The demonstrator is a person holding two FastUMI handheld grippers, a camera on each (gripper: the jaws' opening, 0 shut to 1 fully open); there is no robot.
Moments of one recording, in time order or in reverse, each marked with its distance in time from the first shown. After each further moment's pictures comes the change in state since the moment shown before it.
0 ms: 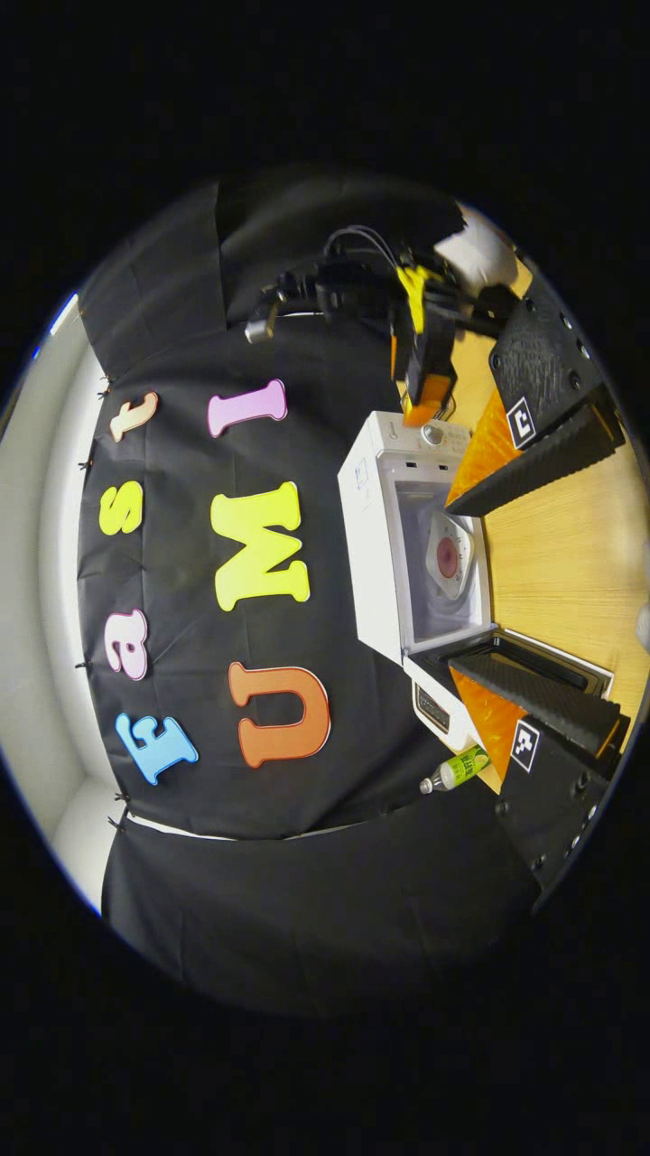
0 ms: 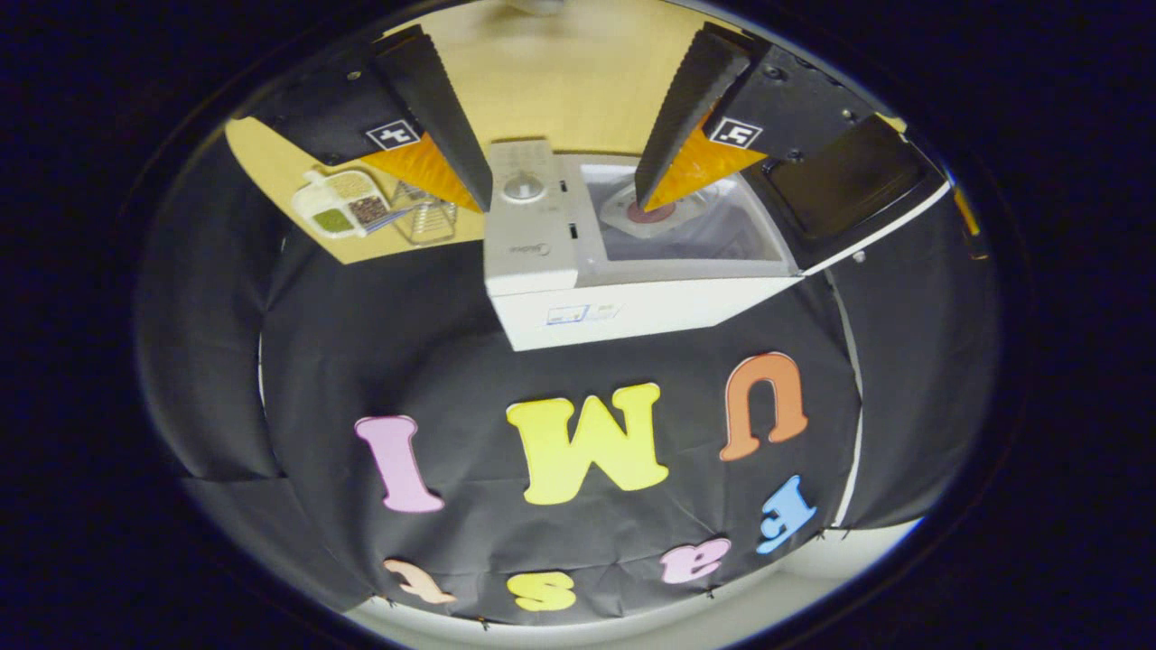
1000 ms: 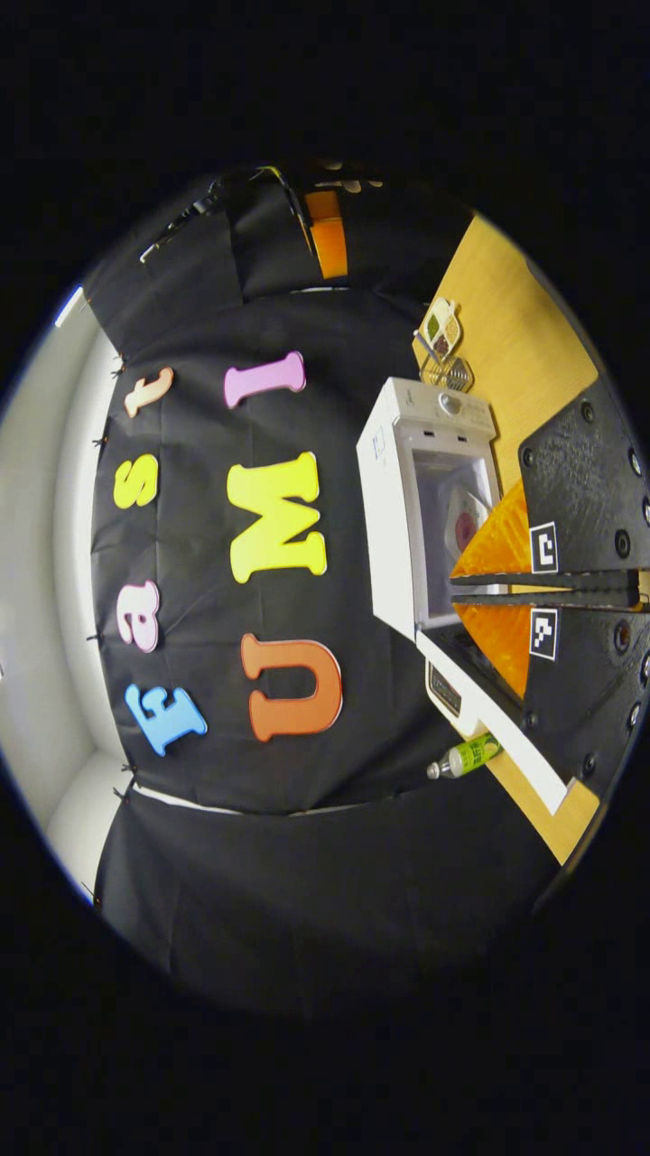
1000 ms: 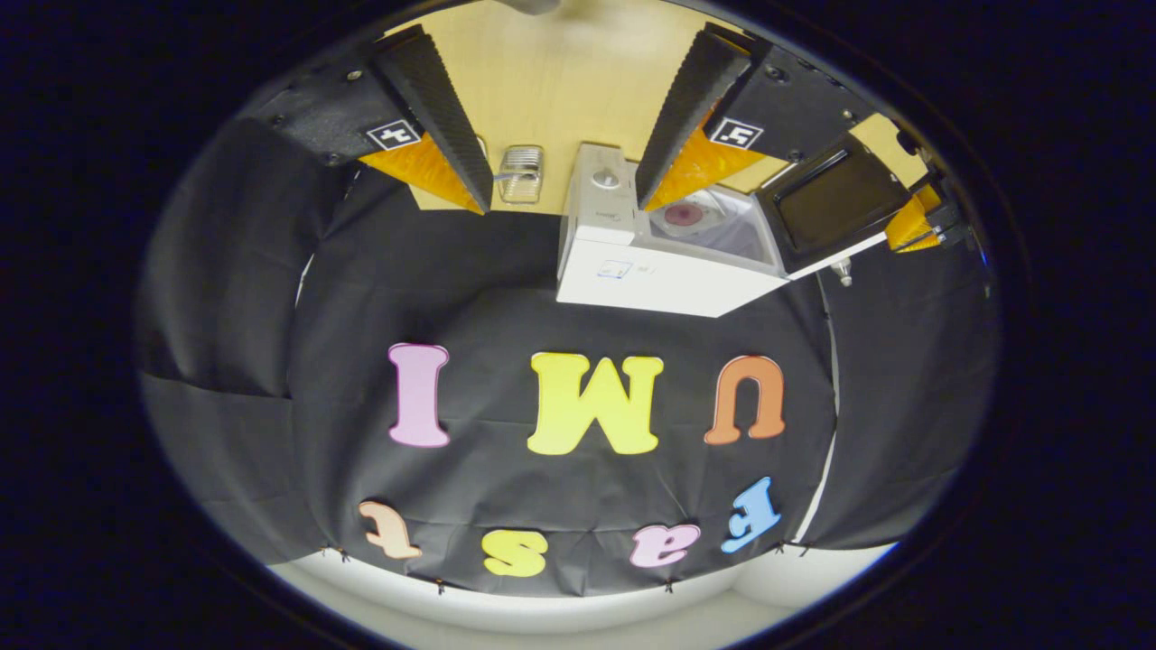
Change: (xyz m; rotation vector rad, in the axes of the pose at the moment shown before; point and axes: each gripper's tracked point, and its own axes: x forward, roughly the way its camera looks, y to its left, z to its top) left arm 0.015 0.052 -0.006 -0.040 -0.076 0.103; right arm -0.108 -0.048 0.096 -0.160 0.008 -0.026
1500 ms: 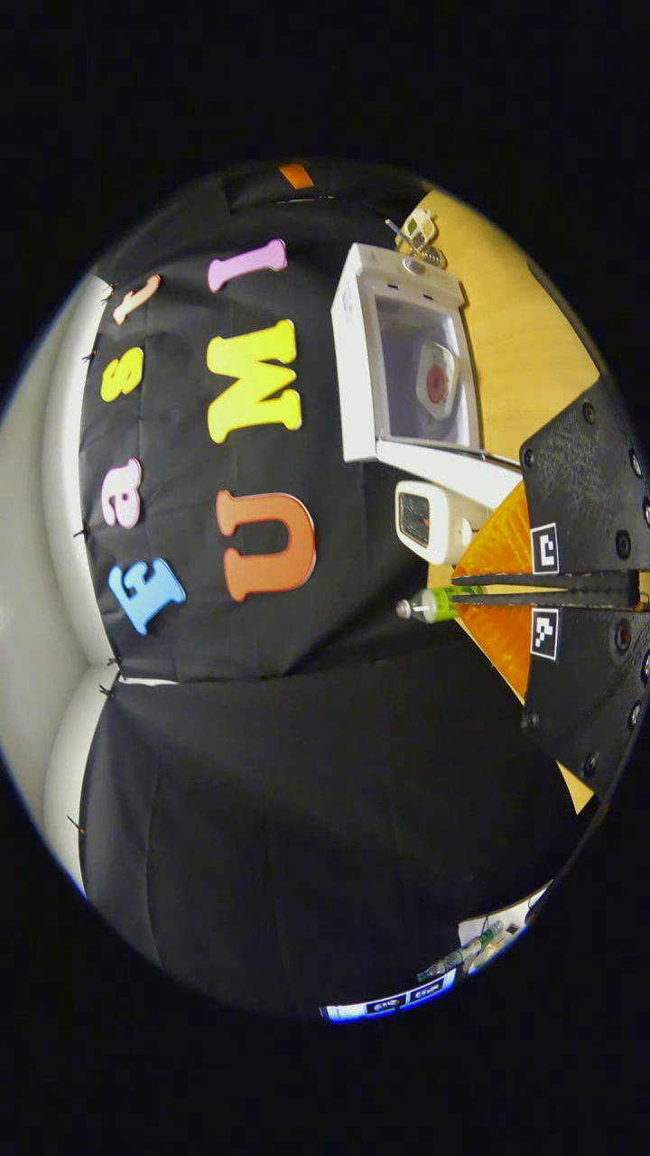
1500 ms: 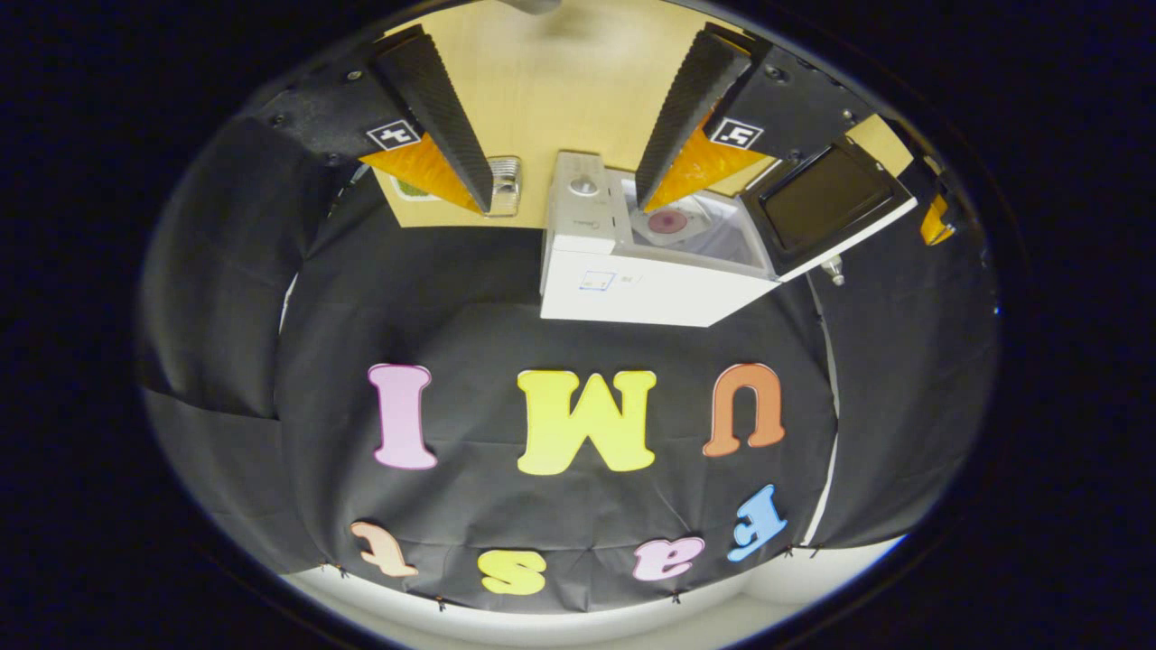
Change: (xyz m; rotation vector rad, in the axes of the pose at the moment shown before) left arm -0.030 0.181 -0.077 -0.033 0.097 0.327; right arm 0.019 0.027 -0.004 0.032 0.069 0.026
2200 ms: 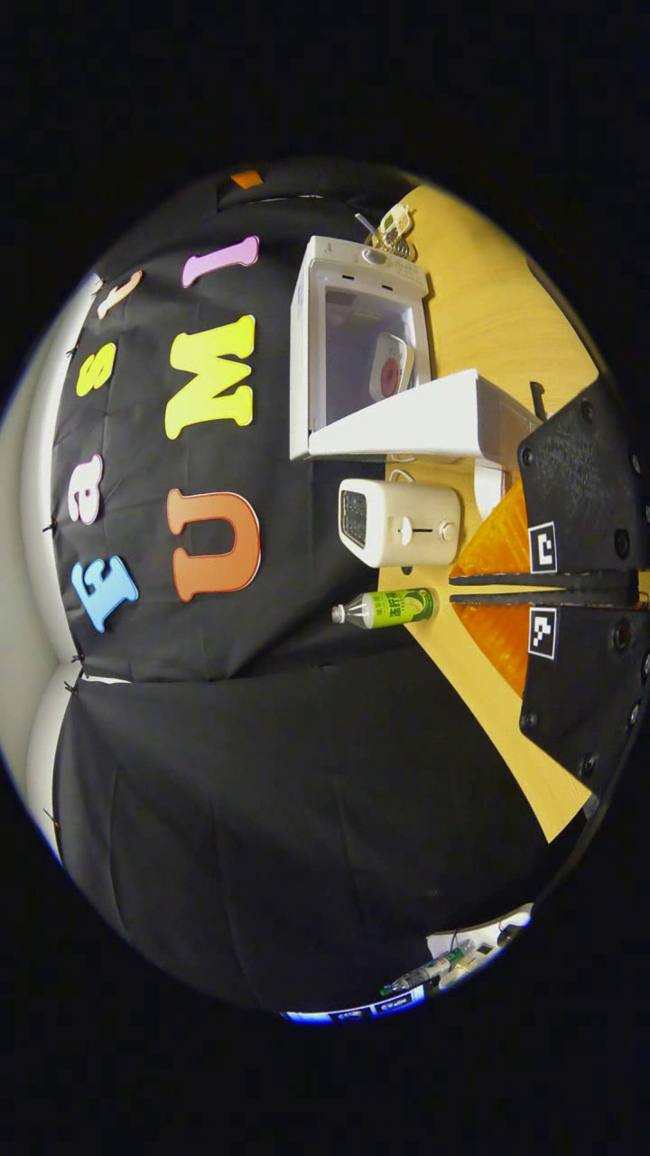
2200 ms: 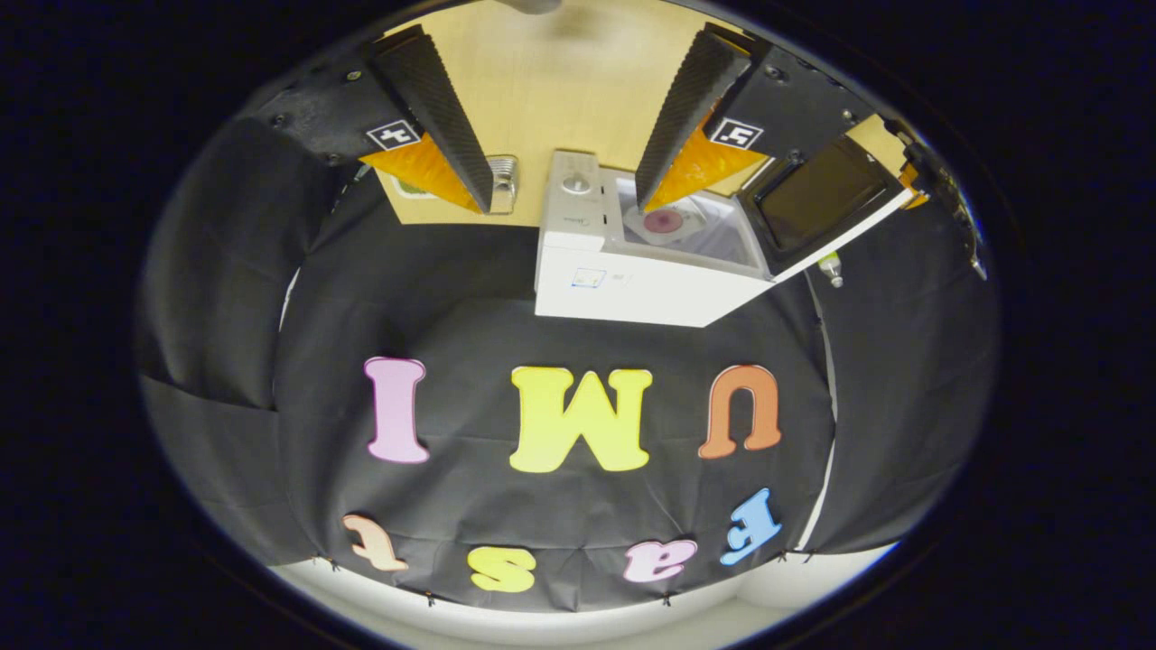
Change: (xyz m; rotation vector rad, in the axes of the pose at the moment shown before) left arm 0.005 -0.035 -0.056 -0.017 0.081 -0.059; right arm -0.003 0.014 0.009 -0.014 -0.009 -0.015
